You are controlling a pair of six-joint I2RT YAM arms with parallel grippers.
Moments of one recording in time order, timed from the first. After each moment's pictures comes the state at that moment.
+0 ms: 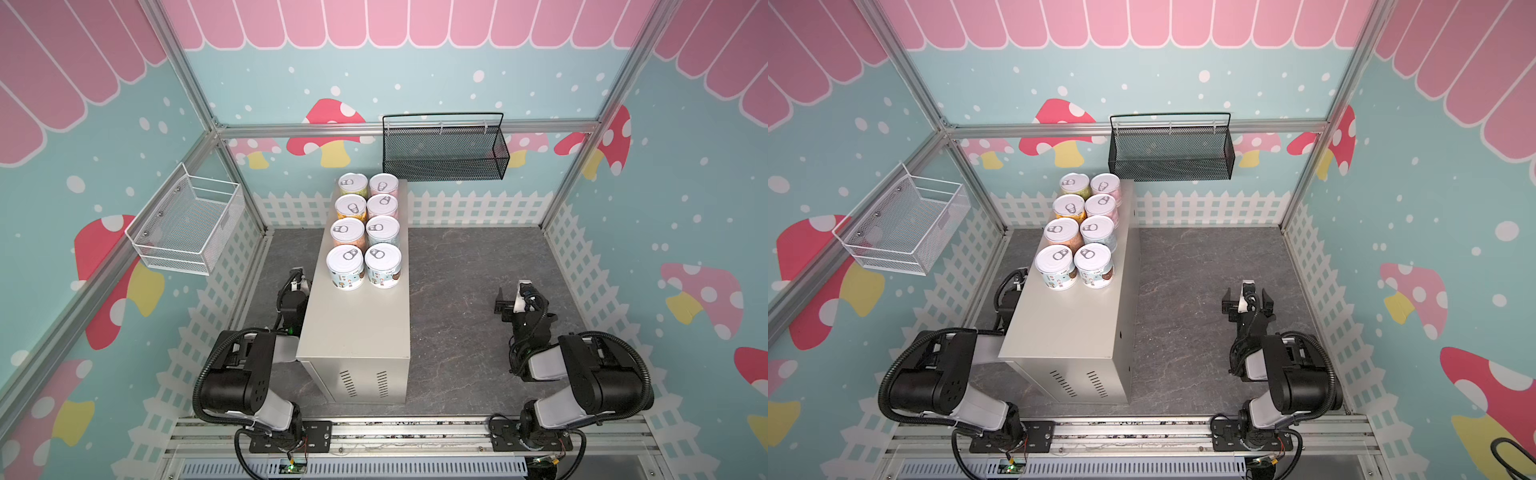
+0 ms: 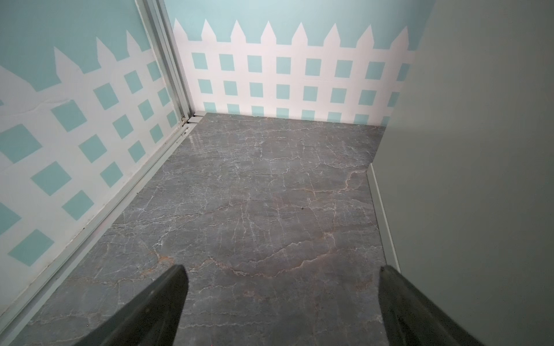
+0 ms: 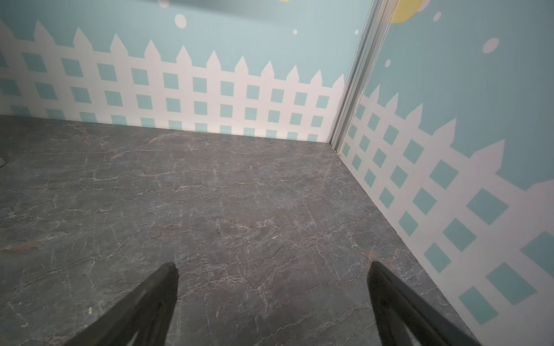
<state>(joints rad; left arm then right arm) -0.04 1.54 0.39 0.90 -0.17 -0.07 0.01 1.52 0.18 1.25 0.17 -0.14</state>
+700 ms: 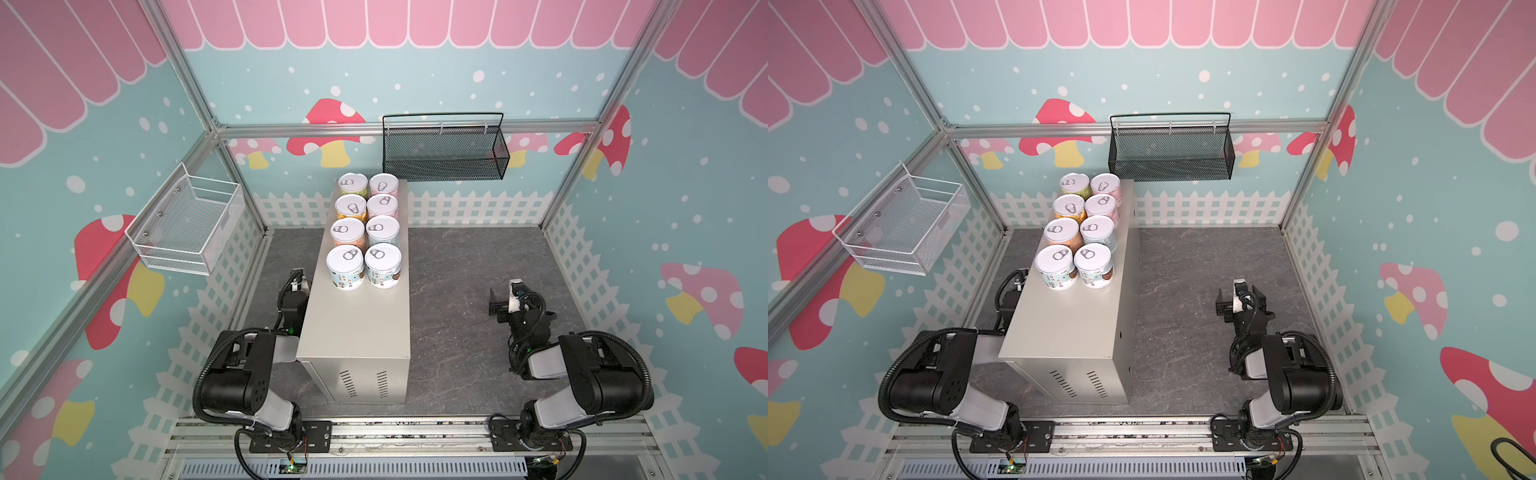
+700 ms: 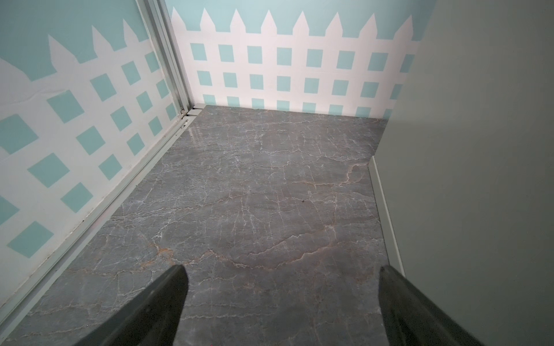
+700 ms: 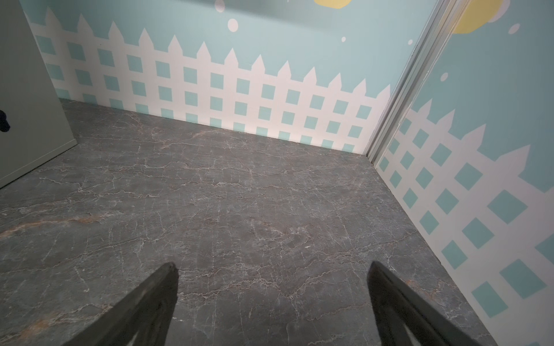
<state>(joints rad) -0.04 1.54 0.39 0.88 -0.18 -0.08 0.01 1.52 0.19 1.23 0.03 -0.18</state>
